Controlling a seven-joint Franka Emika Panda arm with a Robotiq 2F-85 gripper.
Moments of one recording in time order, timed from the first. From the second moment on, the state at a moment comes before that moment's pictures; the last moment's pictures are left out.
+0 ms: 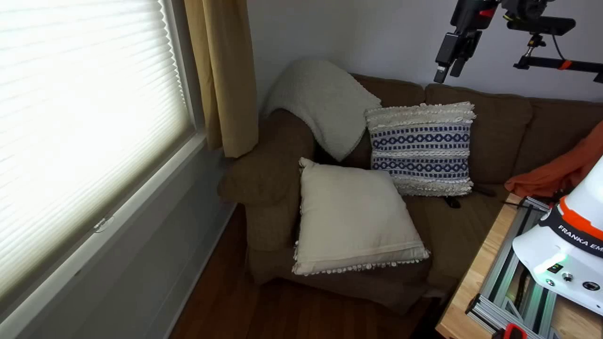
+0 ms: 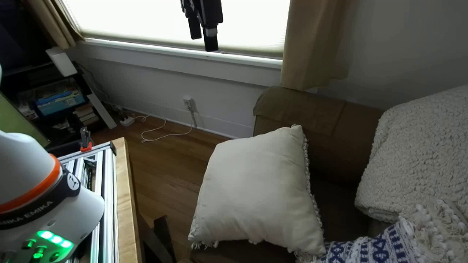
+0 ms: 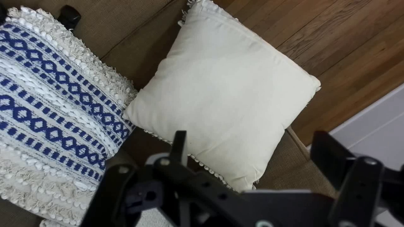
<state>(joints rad) 0.00 -0.59 0.00 -2.49 -0.02 1.91 0.02</state>
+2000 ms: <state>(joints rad) 0.11 -0.01 0.48 -2.22 -0.35 1.93 0.77</state>
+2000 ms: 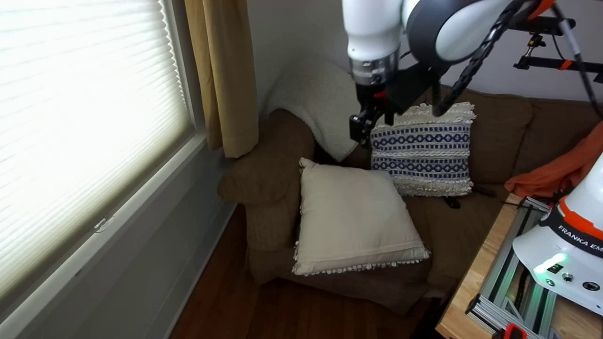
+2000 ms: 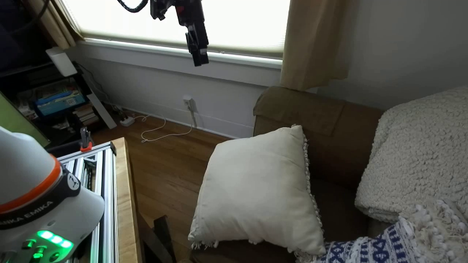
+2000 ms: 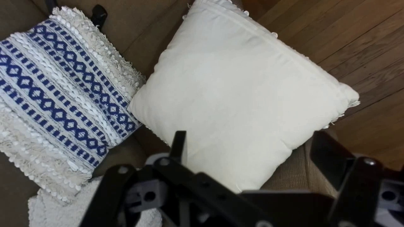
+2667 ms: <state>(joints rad) 0.21 0.12 0.40 -2.15 -0.42 1.93 0.89</state>
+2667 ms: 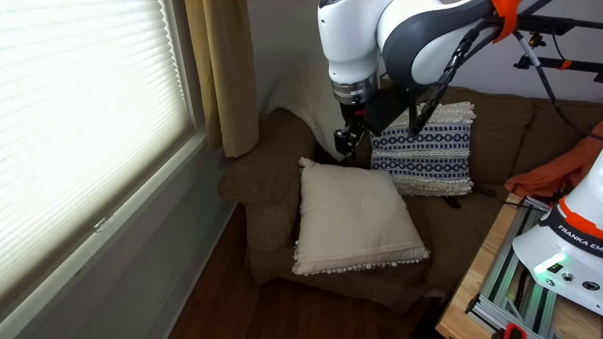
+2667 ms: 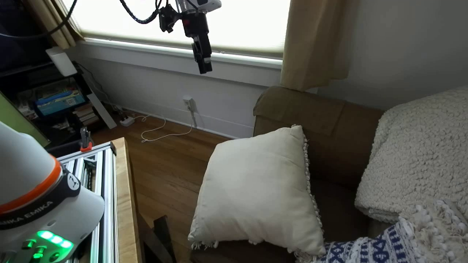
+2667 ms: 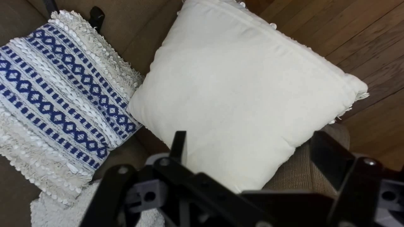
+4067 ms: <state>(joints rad) 0.59 0.90 0.12 -1.59 -0.48 1.86 1.26</state>
